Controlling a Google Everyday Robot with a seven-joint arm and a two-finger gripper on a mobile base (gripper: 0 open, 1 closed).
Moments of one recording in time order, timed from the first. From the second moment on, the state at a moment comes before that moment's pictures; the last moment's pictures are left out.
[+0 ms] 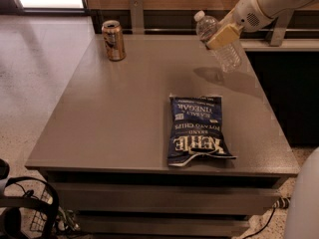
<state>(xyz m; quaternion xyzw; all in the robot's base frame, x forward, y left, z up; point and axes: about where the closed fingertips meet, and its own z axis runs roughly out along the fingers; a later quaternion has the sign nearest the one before) 0.712 -0.183 0.938 -0.52 0.77 0.07 0.37</state>
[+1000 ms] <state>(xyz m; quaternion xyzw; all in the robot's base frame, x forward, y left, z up) 0.774 -0.180 0.855 -0.52 0.80 0.03 0.30</state>
